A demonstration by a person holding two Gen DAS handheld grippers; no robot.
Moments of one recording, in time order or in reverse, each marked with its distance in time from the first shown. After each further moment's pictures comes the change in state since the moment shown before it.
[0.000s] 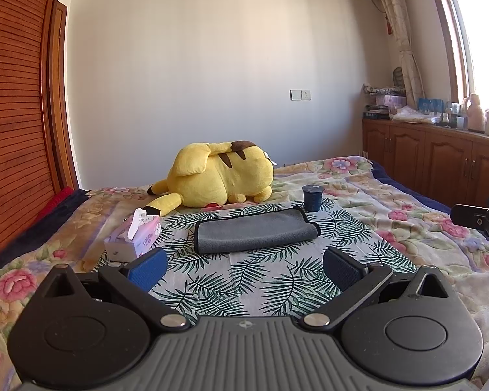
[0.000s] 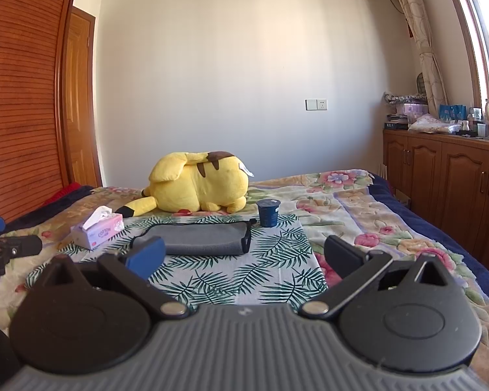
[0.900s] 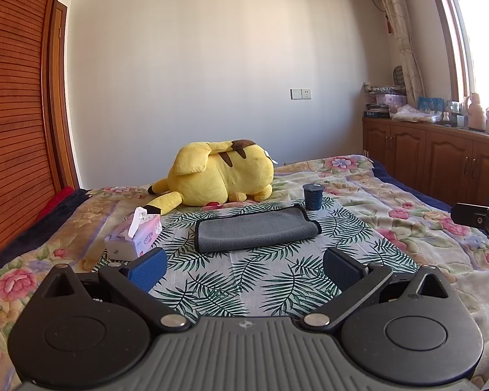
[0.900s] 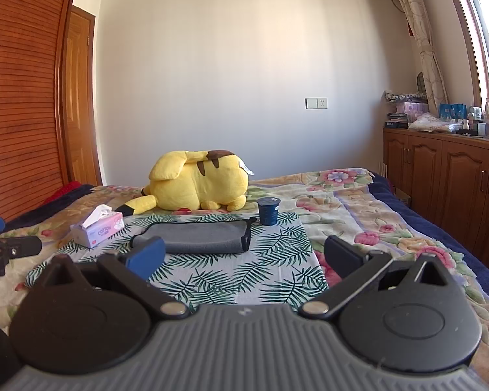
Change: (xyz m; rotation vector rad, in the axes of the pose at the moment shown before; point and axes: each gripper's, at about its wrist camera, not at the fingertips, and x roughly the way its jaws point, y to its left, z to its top) left arm 0.000 -0.001 -0.002 0.002 0.000 0.001; right arm 0.000 0.000 -0.002 0.000 0.004 0.000
